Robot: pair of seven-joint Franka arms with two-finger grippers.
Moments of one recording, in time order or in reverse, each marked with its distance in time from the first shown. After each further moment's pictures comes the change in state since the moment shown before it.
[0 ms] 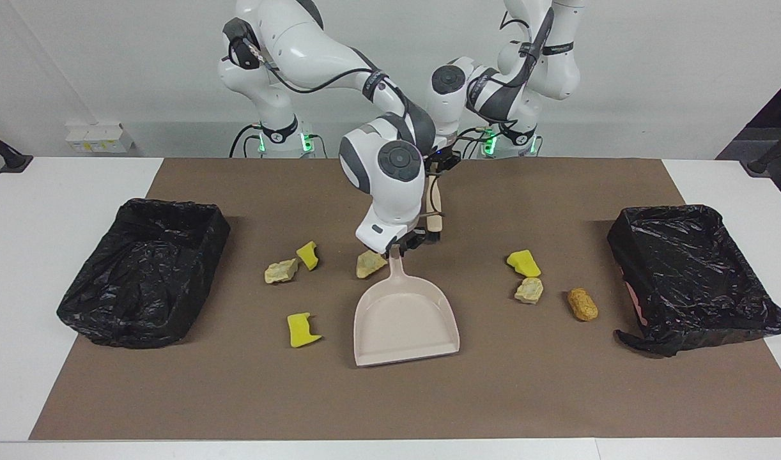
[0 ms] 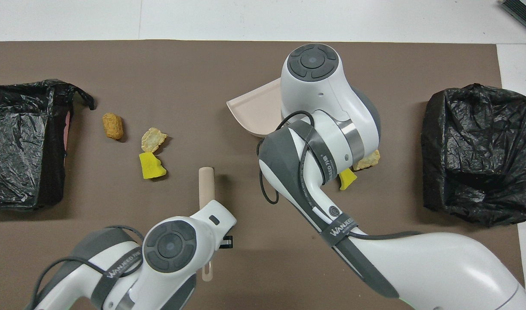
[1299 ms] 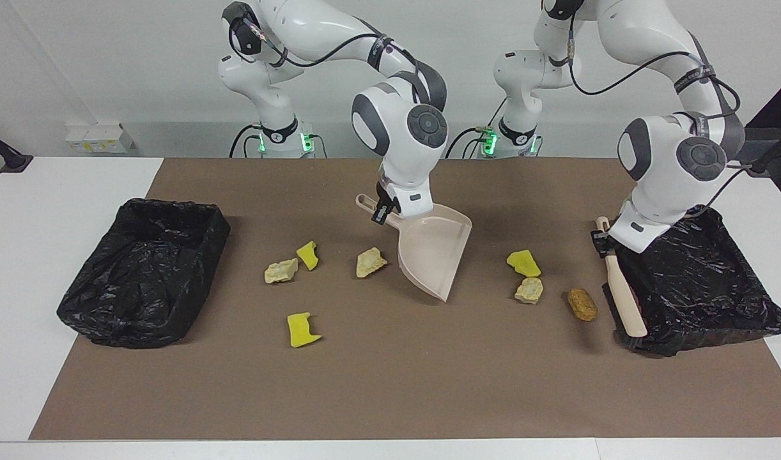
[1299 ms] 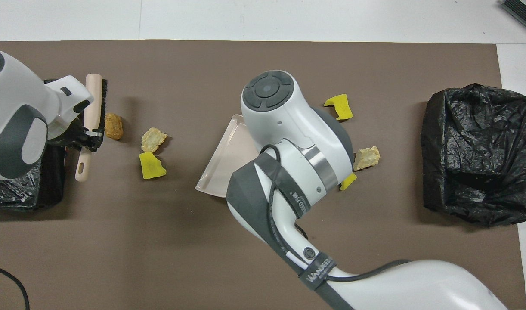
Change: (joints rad) left arm 0.600 0.448 0.004 0.559 0.151 -0.140 0.702; right arm 0.105 -0.028 0.057 -0.070 -0.030 -0.074 -0.462
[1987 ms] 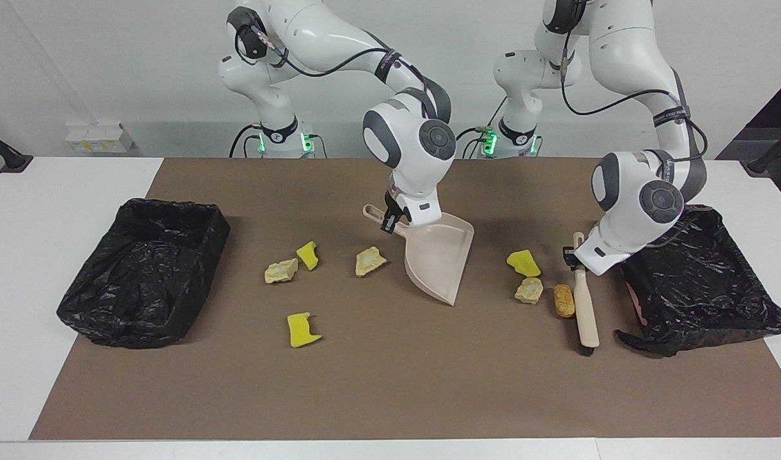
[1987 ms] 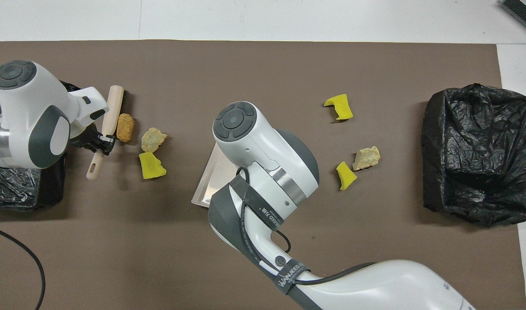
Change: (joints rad) left arm -0.051 0.058 -0.039 -0.054 -0.067 0.010 0.043; right arm 0.017 0.024 -0.001 -0.050 -0.024 0.087 0.002
